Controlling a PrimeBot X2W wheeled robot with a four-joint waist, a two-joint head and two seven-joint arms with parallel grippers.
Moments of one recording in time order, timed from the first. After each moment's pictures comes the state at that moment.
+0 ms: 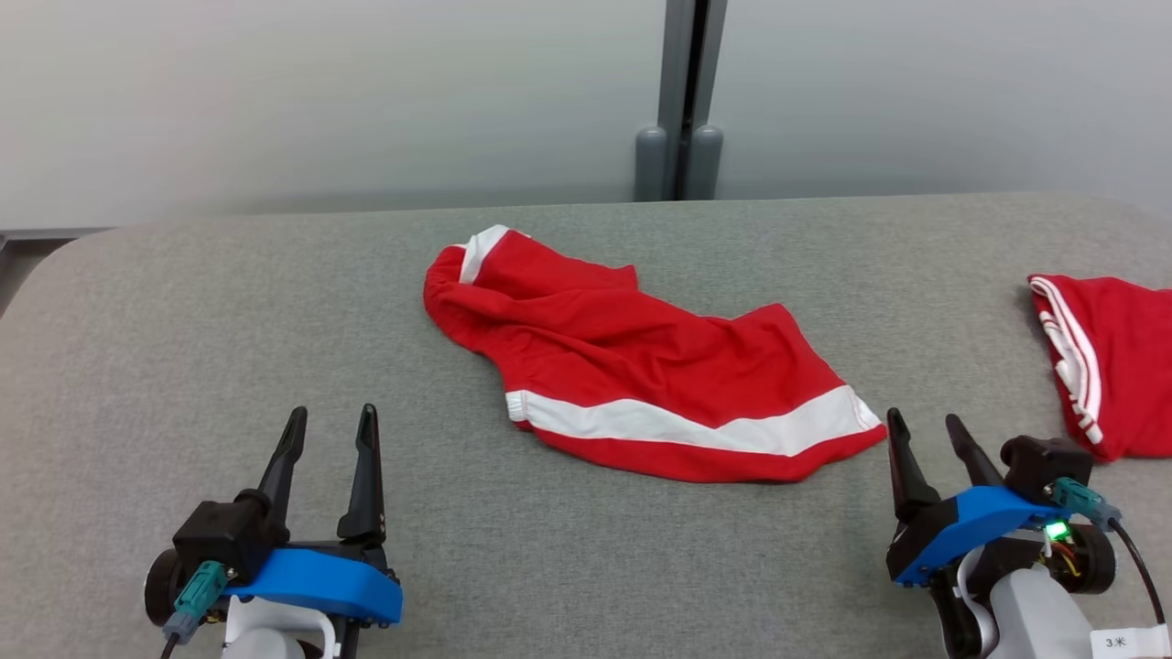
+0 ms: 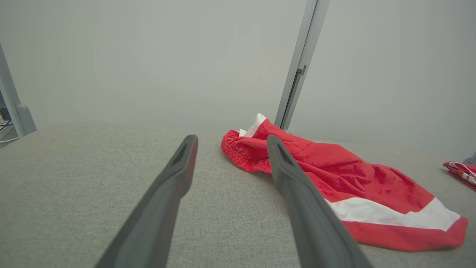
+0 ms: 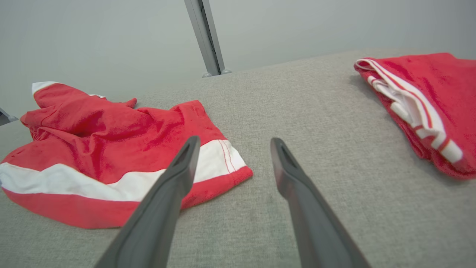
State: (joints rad) left arm -0.13 0.11 -0.12 0.33 -0.29 -0.11 -0.26; right arm -0.36 -0.05 -0.09 0.73 0.20 0.13 -0.21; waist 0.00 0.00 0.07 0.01
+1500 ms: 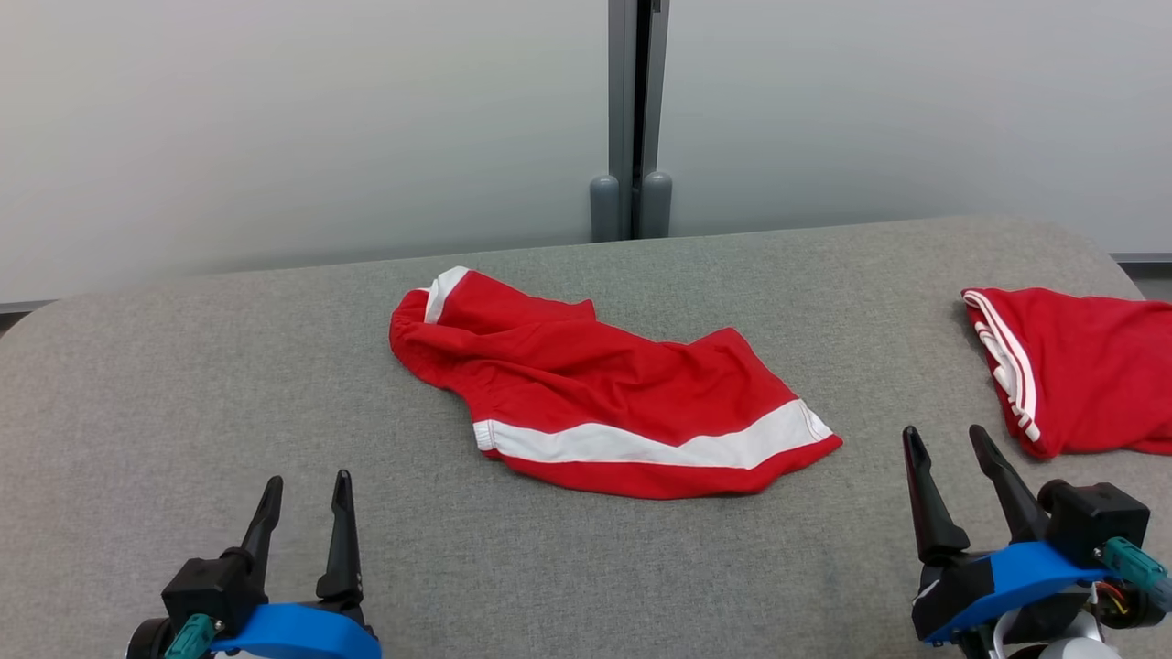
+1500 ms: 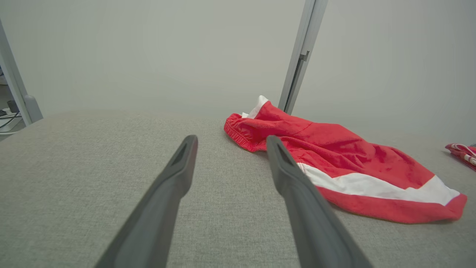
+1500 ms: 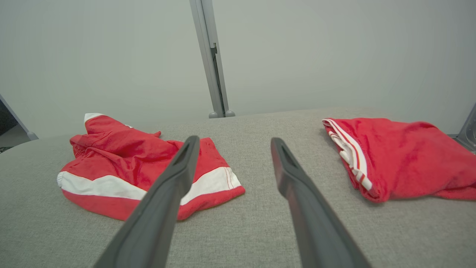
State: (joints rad) left arm -0.04 0.11 -0.06 0.37 -0.26 -0.11 -0.26; right arm -0.06 -0.05 -0.07 0.16 0.18 0.13 -0.07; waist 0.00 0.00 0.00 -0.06
